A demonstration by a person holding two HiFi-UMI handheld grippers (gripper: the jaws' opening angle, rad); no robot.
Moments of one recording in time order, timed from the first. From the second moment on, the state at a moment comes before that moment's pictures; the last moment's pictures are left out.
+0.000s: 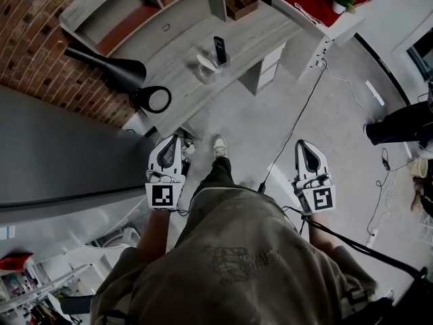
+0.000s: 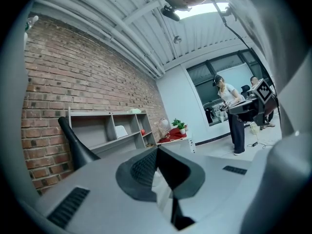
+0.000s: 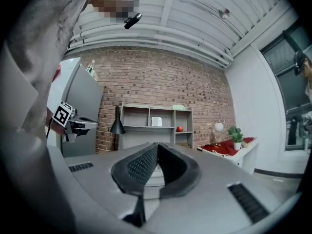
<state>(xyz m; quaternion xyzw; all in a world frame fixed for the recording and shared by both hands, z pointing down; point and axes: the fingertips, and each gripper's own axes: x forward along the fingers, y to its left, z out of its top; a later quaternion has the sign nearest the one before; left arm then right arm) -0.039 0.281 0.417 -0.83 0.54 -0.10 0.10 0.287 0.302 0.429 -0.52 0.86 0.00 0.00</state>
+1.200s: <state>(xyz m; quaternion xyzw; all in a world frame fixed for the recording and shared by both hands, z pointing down) -0.069 0.124 0.440 -0.85 0.52 -0.08 0.06 0.236 0.168 0.437 -0.52 0.85 0.01 -0.04</state>
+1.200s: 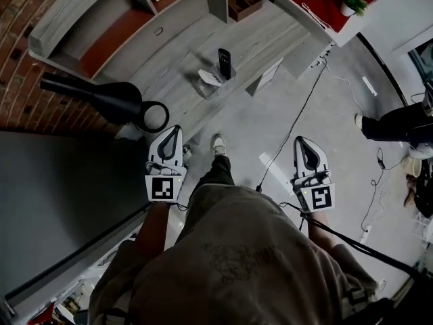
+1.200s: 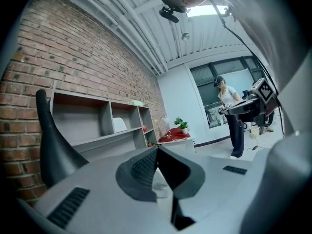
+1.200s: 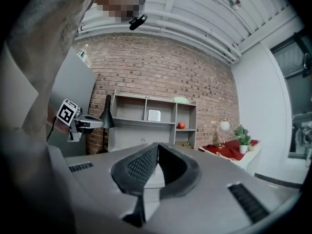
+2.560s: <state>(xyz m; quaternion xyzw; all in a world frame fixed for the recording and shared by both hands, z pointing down) -0.092 -0.042 0.396 -0.89 0.45 0.02 0.01 0.113 -0.021 0.387 -0.51 0.86 0.05 -0.06</state>
